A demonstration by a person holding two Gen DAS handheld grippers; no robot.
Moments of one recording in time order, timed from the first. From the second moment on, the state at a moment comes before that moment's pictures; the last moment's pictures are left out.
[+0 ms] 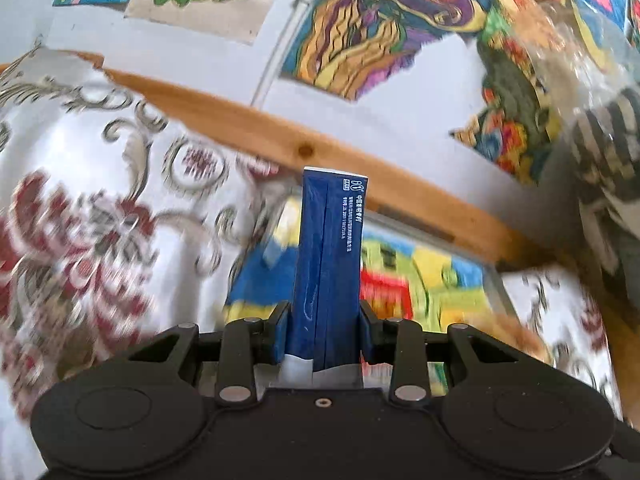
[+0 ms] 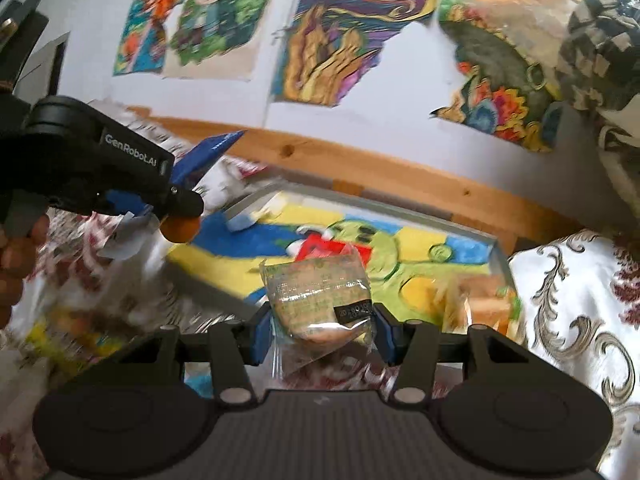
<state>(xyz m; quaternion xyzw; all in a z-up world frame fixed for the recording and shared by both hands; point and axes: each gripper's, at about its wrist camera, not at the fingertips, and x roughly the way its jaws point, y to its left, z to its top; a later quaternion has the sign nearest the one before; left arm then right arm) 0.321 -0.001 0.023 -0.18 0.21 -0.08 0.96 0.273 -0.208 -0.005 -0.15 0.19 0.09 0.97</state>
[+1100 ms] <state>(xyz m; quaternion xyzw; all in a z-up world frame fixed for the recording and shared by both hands) 0.402 -0.005 -0.022 -0.13 0.20 -0.09 0.97 0.352 -0.199 -0.033 -0.11 0.21 0.06 0.97</state>
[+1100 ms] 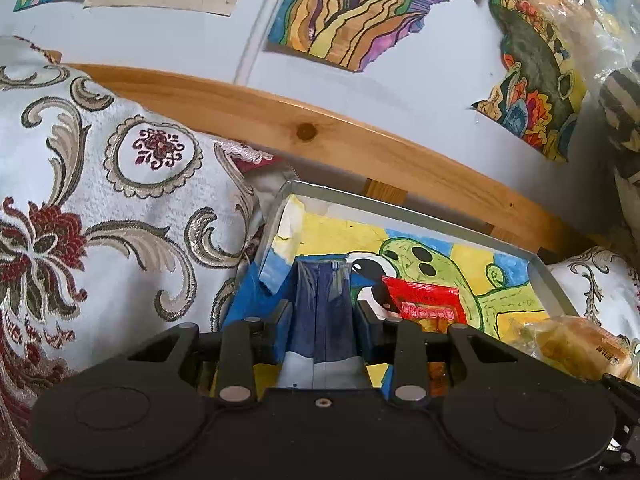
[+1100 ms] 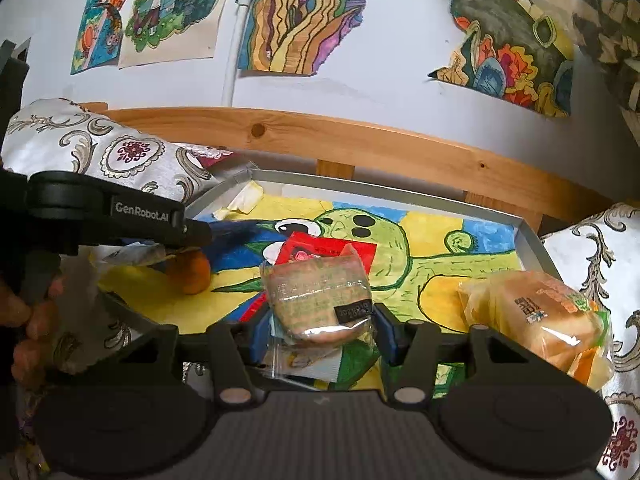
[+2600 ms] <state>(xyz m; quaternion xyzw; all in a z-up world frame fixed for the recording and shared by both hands) 0.219 0.013 0.060 -0.12 0.13 -0.04 0.98 0.197 -0.220 0.054 -0.08 0.11 0.02 0.99</state>
